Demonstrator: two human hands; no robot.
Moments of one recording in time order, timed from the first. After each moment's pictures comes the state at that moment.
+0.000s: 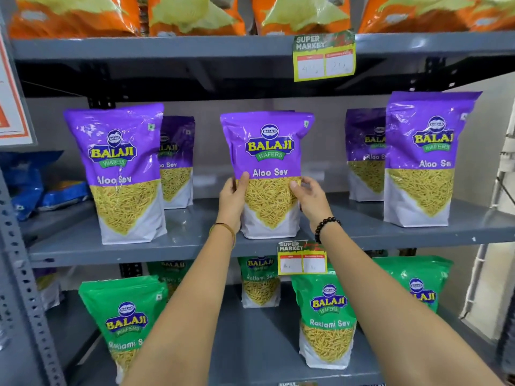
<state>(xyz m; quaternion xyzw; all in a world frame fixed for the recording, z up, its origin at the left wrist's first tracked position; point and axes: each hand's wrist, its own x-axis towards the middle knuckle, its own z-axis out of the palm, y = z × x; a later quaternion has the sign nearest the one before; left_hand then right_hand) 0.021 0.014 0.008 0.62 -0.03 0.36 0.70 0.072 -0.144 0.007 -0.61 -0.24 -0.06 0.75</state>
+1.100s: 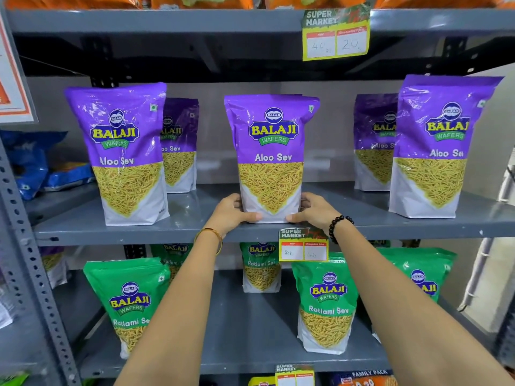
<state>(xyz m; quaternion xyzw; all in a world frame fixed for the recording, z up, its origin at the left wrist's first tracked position) 0.011 0.046 -0.037 0.80 0.05 0.20 0.56 0.091 -0.162 -0.027 -0.77 -0.30 0.07 0.56</state>
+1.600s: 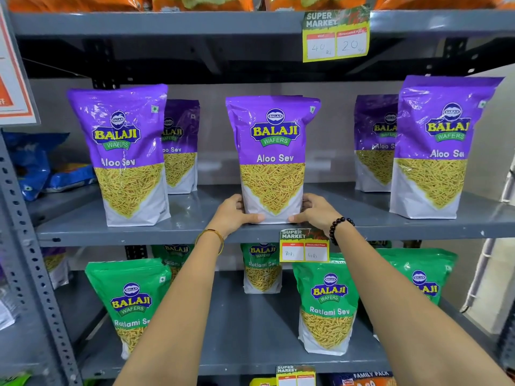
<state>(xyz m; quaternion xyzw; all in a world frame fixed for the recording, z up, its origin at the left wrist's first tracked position) 0.008 0.044 -0.037 0.81 0.03 0.19 0.55 0.095 -0.161 -0.030 -0.76 -0.29 0.07 0.58</state>
